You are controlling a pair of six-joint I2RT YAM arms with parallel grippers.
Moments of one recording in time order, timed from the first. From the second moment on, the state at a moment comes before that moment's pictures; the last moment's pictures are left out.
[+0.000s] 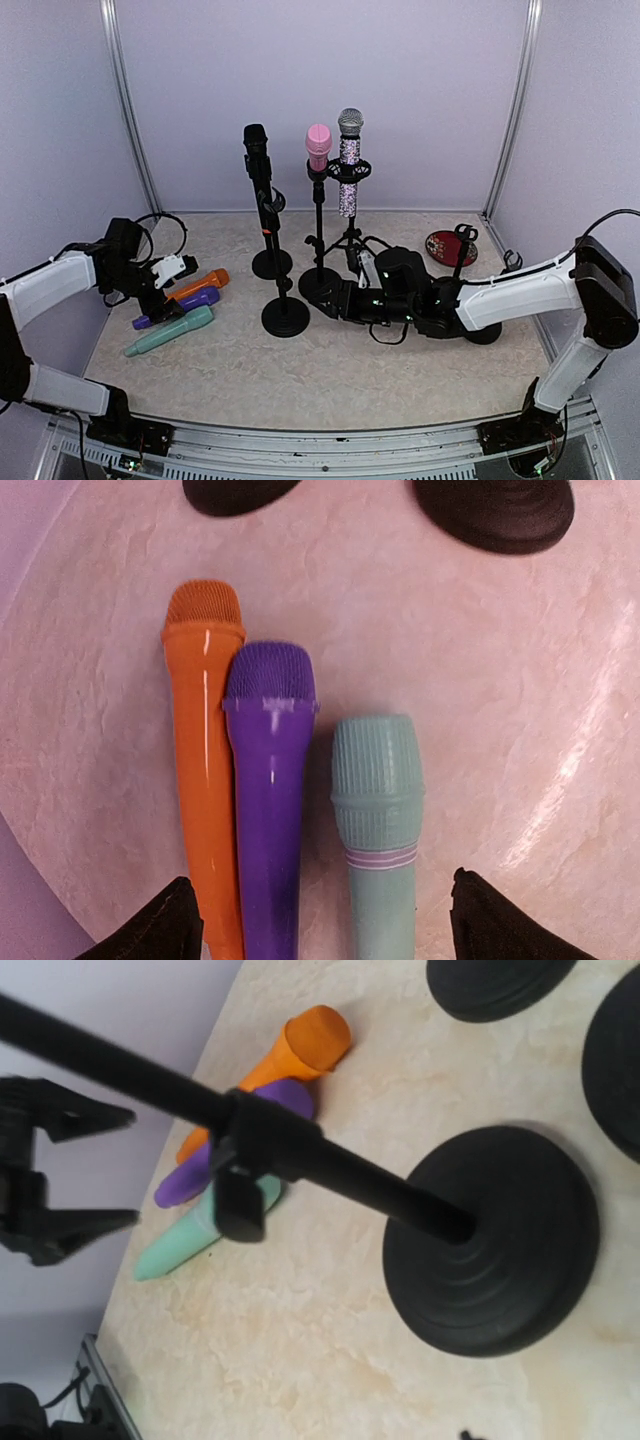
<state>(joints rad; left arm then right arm) -0.09 1.23 0.79 -0.63 0.26 0.92 0.99 1.63 0.87 0.37 -0.09 0.87</state>
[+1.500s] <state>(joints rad) -0.48 1.51 1.25 -0.44 0.83 0.36 0.89 1.97 1.25 0.37 -0.42 0.86</state>
